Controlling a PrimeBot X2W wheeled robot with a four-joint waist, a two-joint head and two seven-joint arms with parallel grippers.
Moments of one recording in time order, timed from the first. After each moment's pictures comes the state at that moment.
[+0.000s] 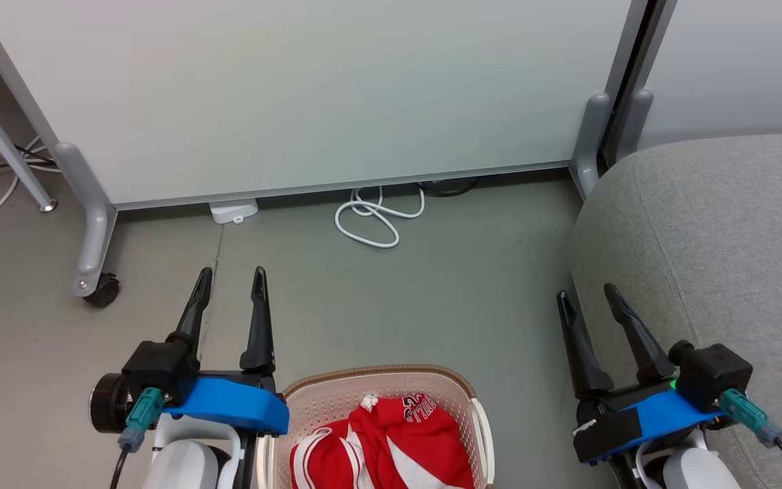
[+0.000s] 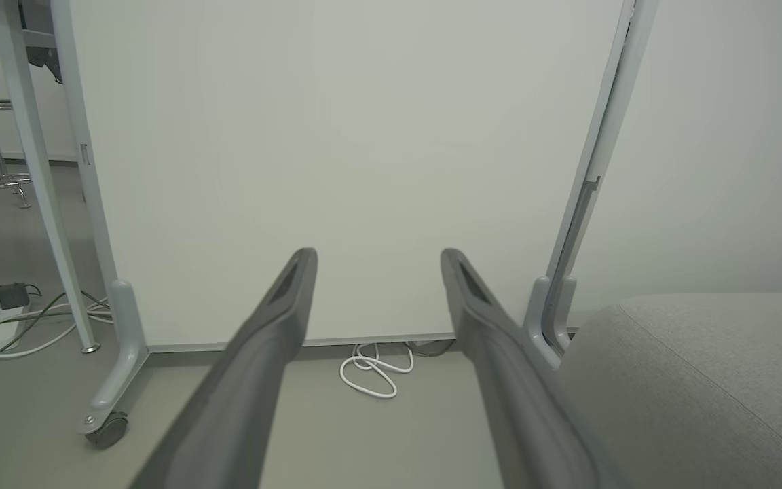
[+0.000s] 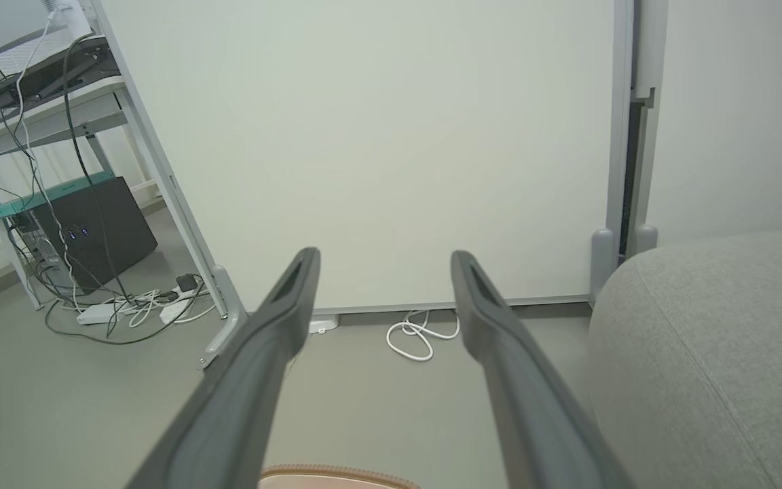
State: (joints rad) left arm -0.17 0.07 -0.18 0.24 -0.25 -0.02 -0.21; right arm -0.14 -0.05 0.11 0.21 0.27 0.13 -0.21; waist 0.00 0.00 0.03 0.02
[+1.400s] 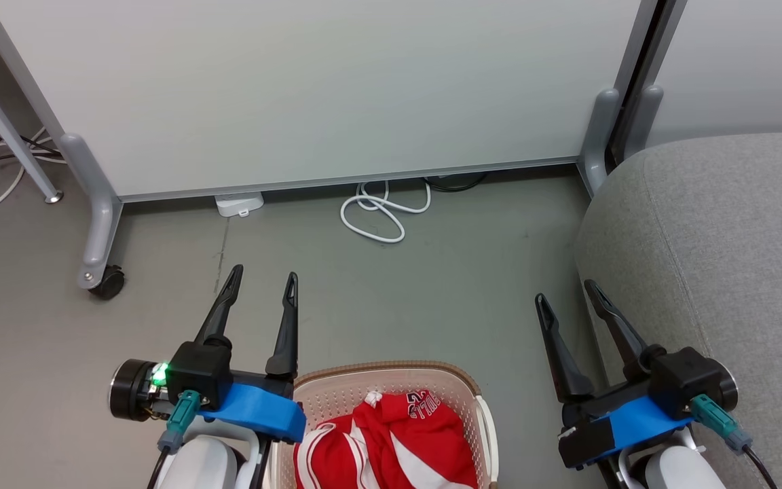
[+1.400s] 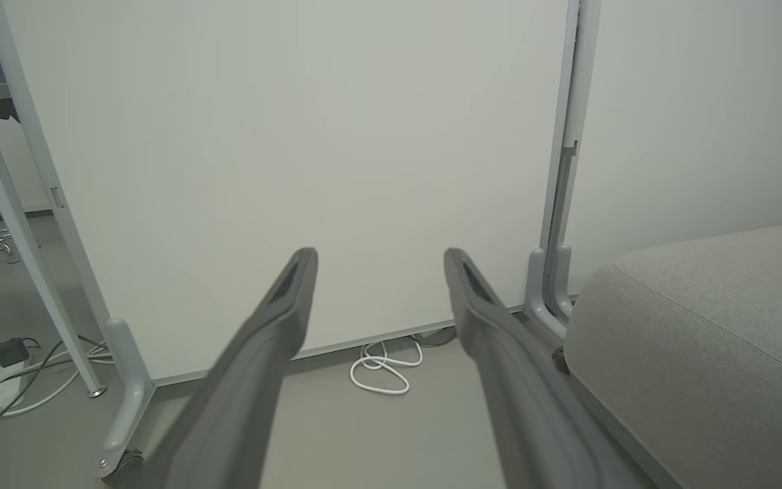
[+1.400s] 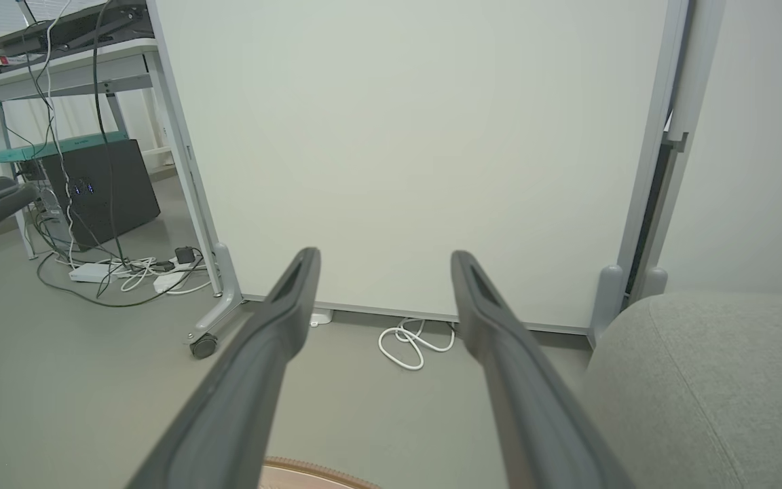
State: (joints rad) left arm -0.19 0.05 -0.21 0.30 -0.09 -0.05 -0.26; right arm -0.15 -0.05 0.15 0.23 0.11 0.13 -0.26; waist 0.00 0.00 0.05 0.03
